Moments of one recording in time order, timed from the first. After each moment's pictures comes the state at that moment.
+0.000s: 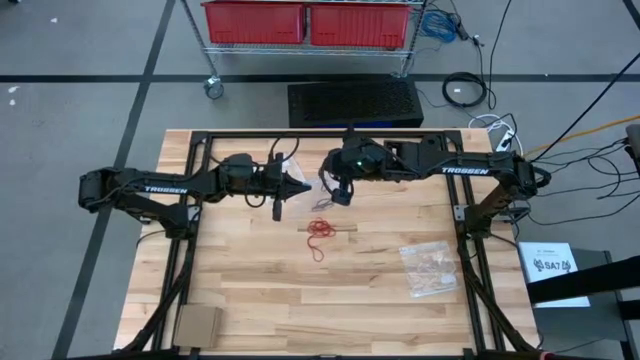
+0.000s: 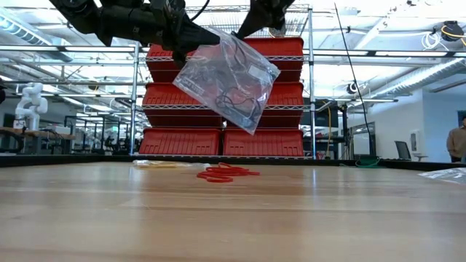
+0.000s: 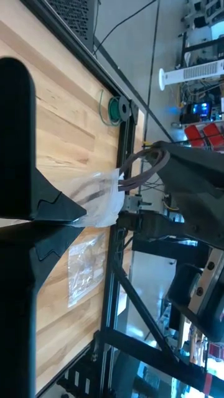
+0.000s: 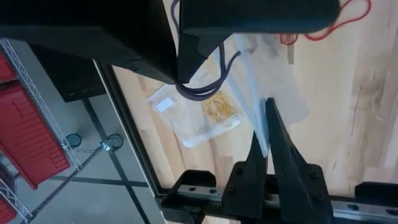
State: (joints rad) left arm 0.23 1.20 0.64 0.46 0.23 -0.05; right arm -0.11 1.61 1.55 -0.59 0.24 -0.10
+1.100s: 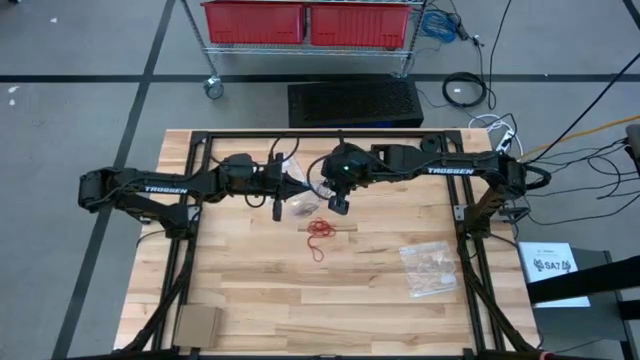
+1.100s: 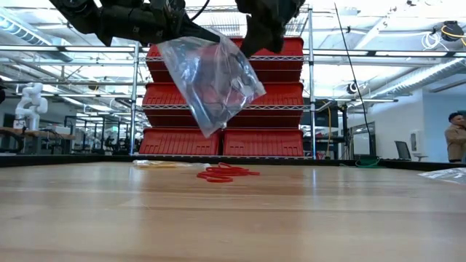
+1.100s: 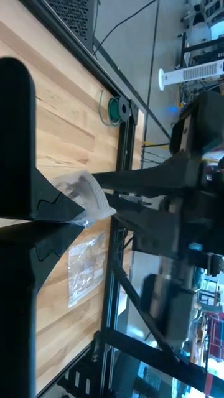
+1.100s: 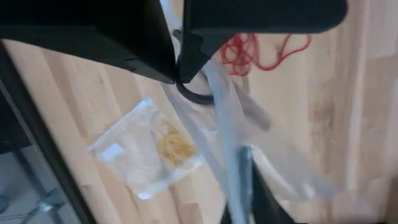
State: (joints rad) left arm 0.23 1.20 0.64 0.46 0.23 -0.04; right arm -0.13 1.68 1.55 -0.68 0.05 0.07
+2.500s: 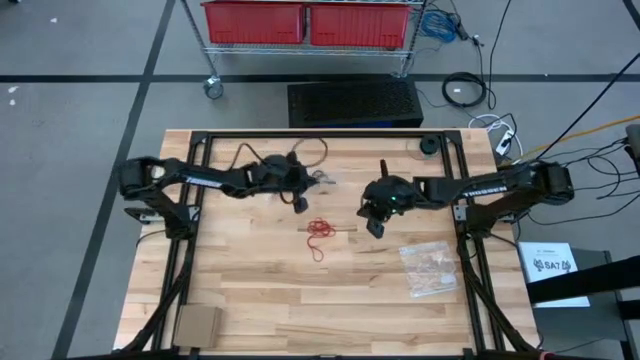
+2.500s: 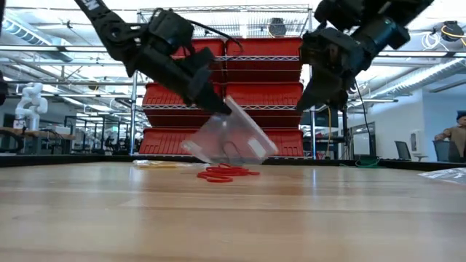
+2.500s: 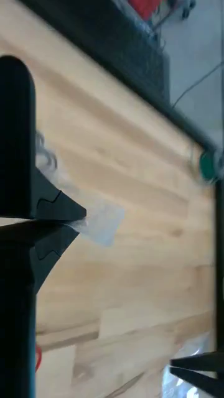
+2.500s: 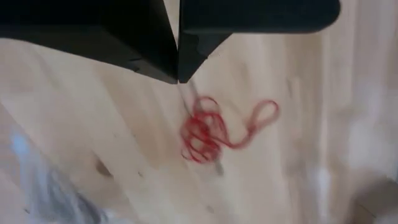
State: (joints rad) left arm 0.29 1.57 0.75 0.38 0.02 0.14; right arm -0.09 1.30 0.68 -0.11 -0.05 0.39
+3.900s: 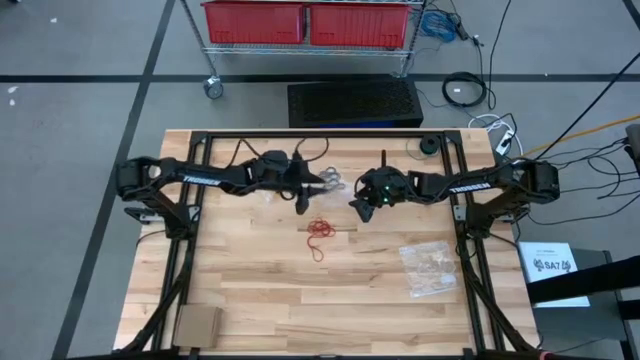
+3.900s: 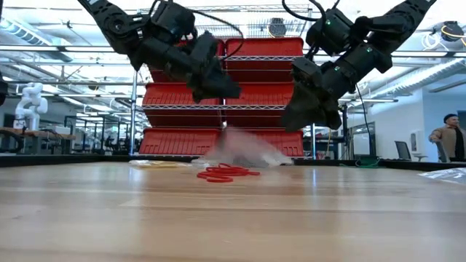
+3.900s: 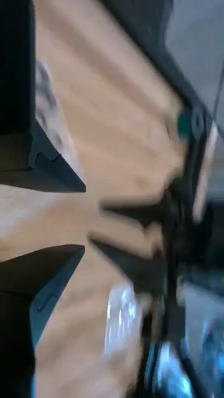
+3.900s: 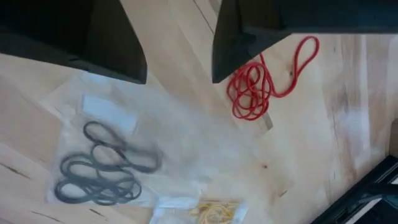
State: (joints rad) left arm 0.29 1.54 0.79 0.40 0.24 -0.08; right arm -0.22 1.42 0.64 0.09 -0.03 0.52
